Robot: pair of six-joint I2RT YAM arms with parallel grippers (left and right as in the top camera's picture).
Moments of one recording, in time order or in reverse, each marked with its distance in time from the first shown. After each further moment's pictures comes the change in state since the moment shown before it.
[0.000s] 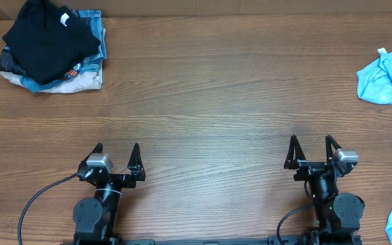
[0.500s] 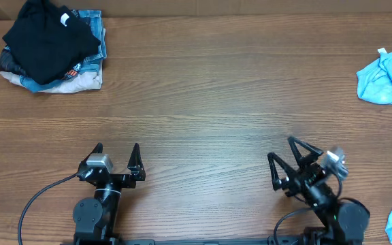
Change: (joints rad) left arm 0.000 0.000 0.000 0.000 0.000 0.000; right arm 0.000 0.001 0.000 0.216 -0.522 0.397
